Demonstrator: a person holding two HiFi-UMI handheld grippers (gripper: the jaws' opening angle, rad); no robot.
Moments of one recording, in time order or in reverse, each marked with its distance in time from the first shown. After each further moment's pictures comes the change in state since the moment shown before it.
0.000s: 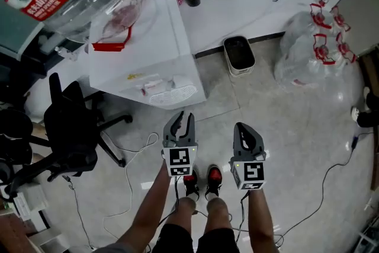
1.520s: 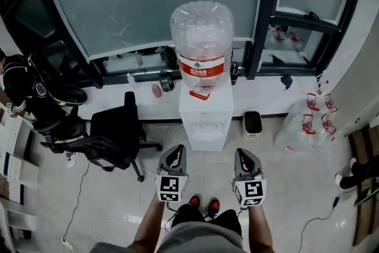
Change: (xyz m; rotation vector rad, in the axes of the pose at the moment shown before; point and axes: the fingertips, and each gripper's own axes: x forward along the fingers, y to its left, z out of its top) left arm -0.346 0.085 0.244 -0.022 -0.223 0.201; right arm -0.186 0.152 0.292 -0.189 -0.236 0.235
